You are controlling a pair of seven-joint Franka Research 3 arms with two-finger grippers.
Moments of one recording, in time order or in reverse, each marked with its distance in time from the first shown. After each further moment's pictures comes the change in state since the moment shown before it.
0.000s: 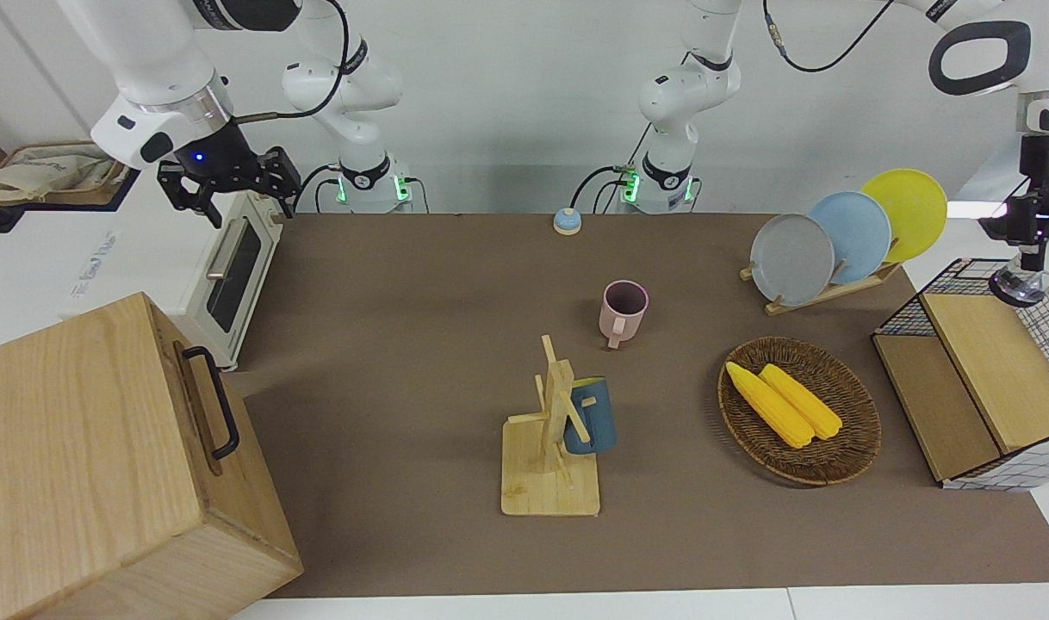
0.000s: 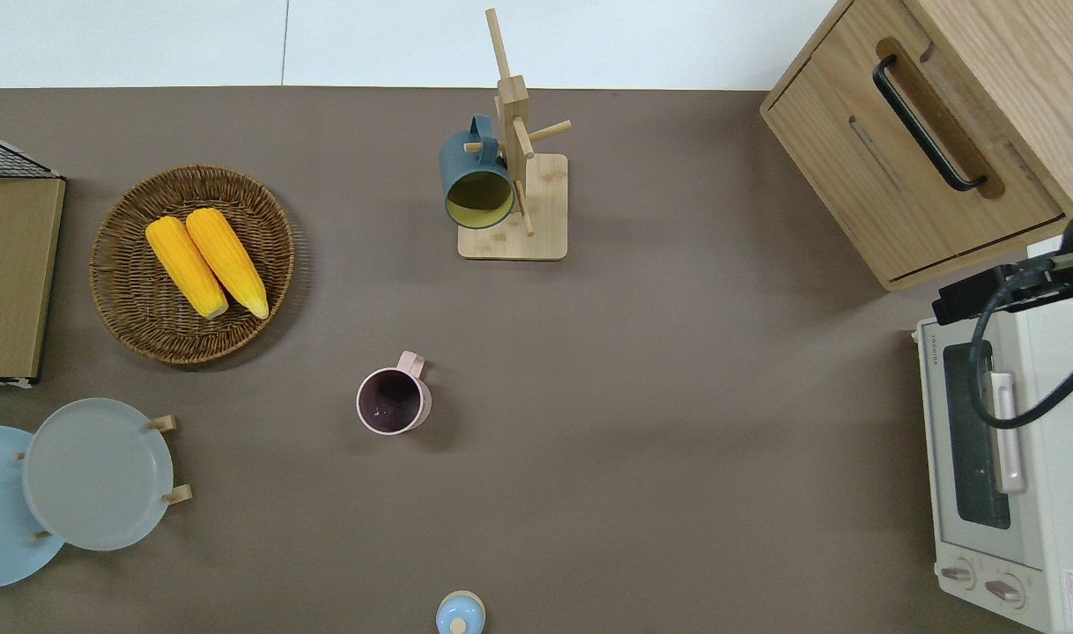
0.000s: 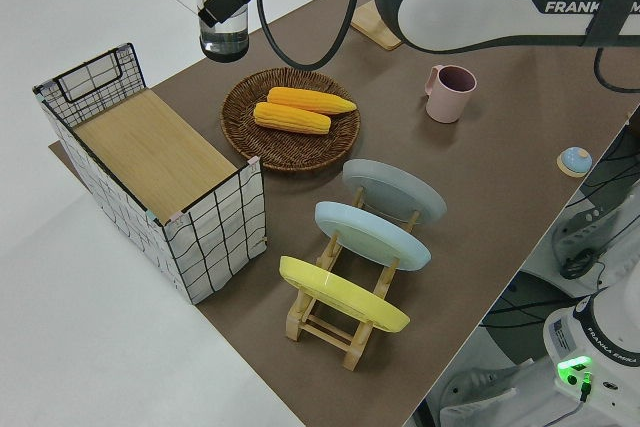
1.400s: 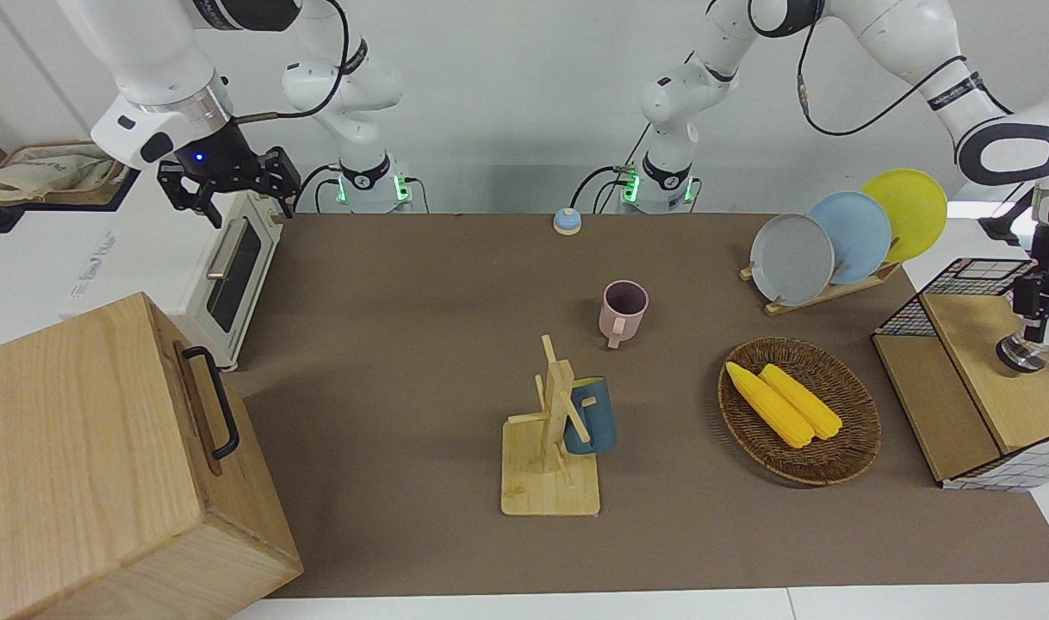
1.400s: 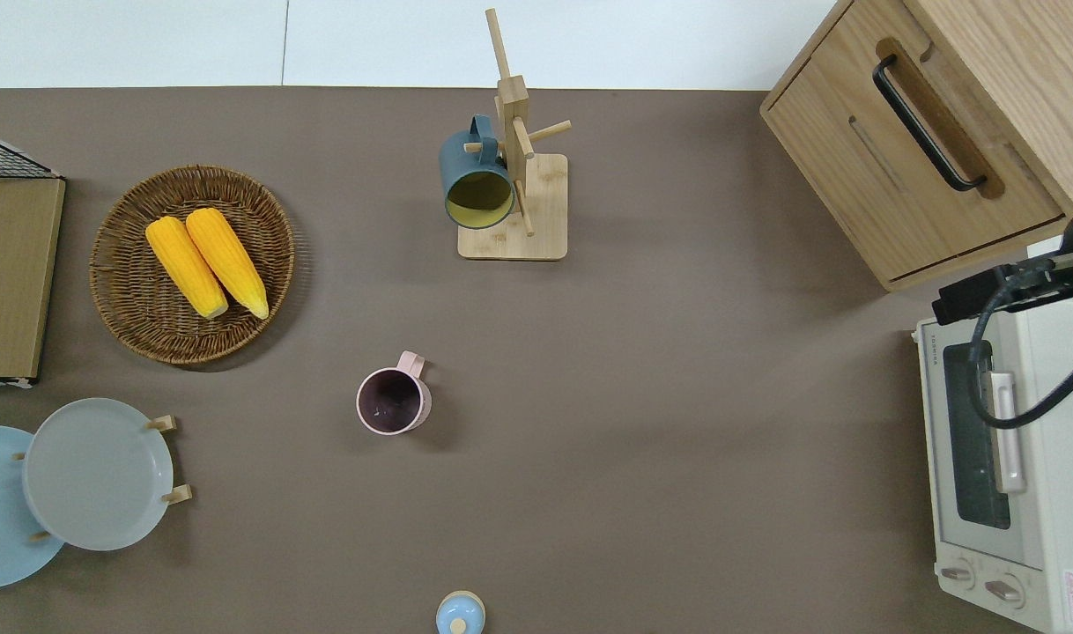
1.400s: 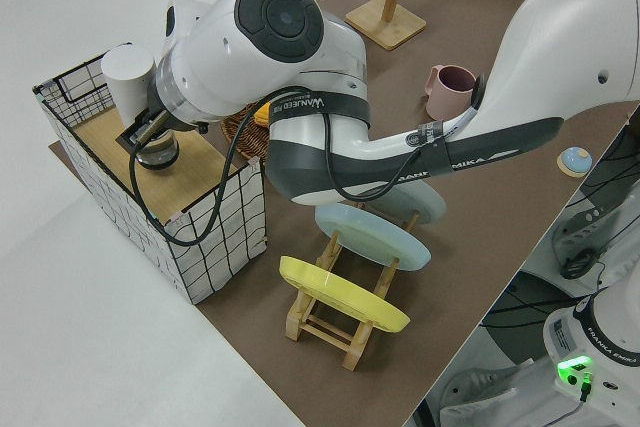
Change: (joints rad) left arm 0.078 0.301 0.029 0.099 -0.327 0.120 0.455; right arm 0.000 0.000 0.000 0.000 0.000 0.000 0.000
